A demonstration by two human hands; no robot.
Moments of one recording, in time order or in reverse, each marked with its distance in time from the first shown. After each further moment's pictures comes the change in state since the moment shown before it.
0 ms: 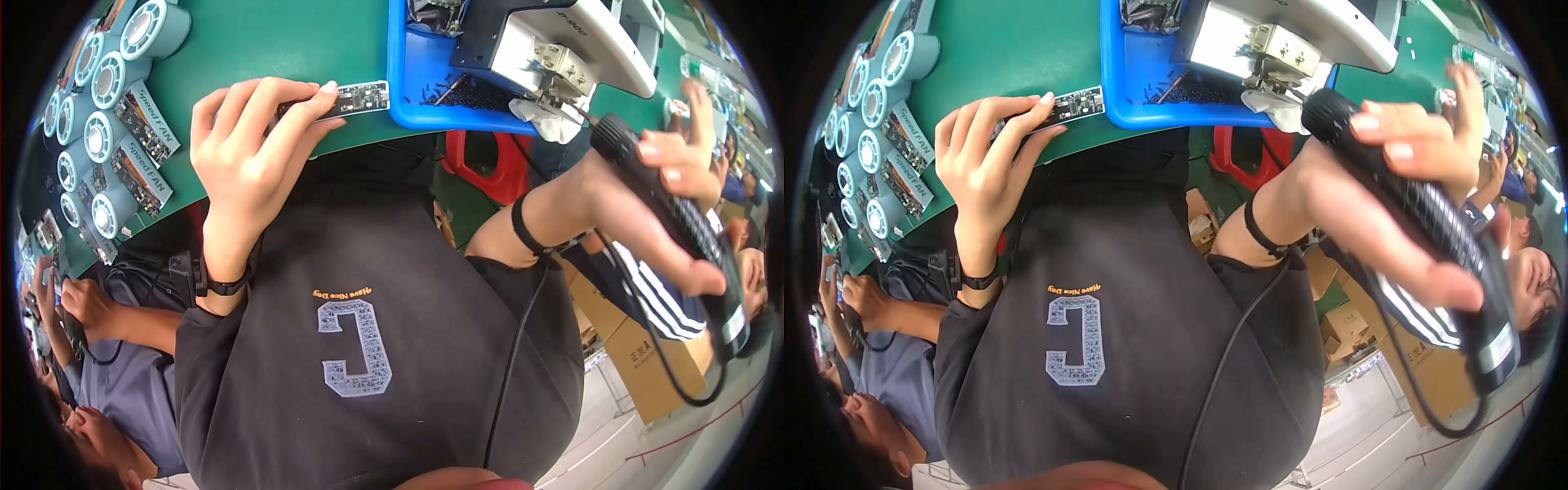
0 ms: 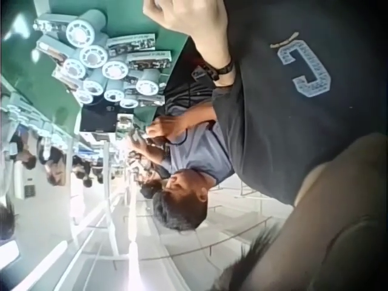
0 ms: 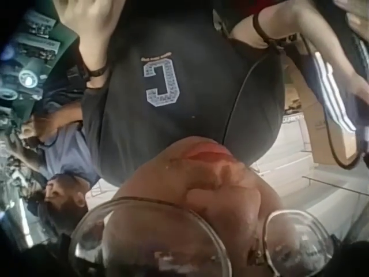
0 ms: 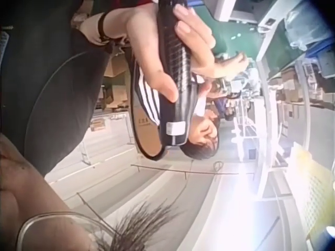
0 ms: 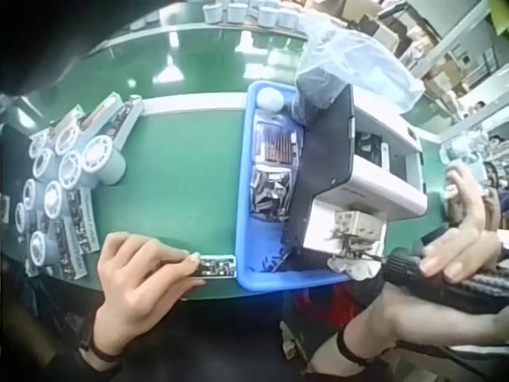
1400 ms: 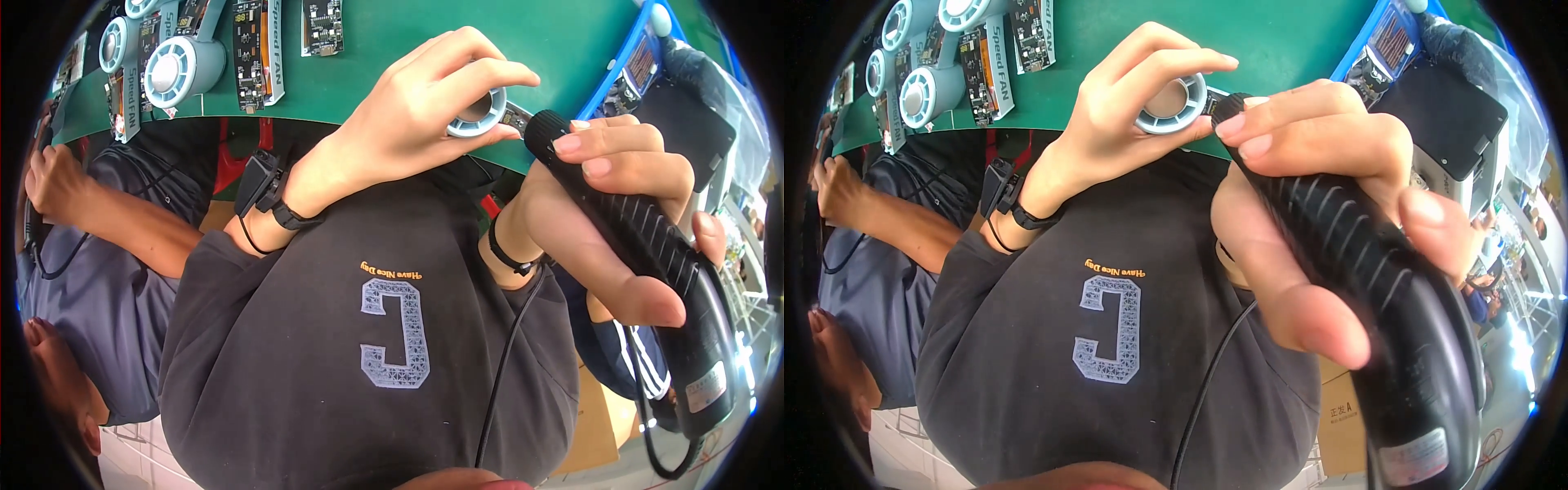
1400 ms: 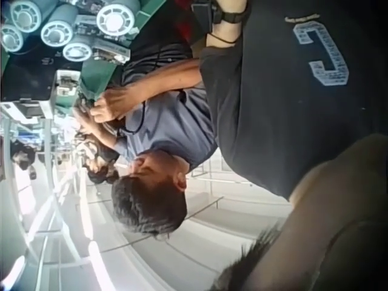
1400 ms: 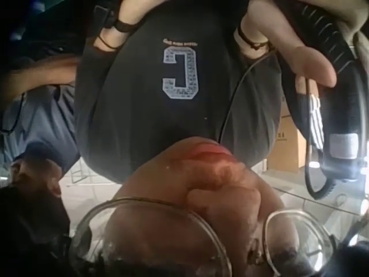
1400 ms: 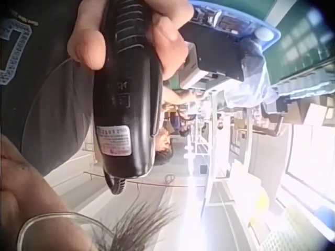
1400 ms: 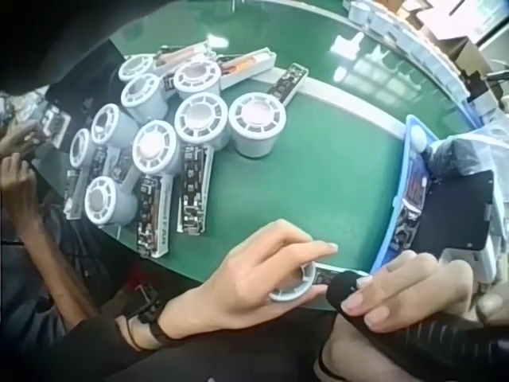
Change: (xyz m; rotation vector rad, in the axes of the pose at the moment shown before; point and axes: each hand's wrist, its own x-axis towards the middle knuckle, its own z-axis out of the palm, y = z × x) left_hand -0.036 -0.031 0.013 -0.756 0.246 -0.340; right_hand -0.103 -0.014 0.168 0.480 -0.410 0.305
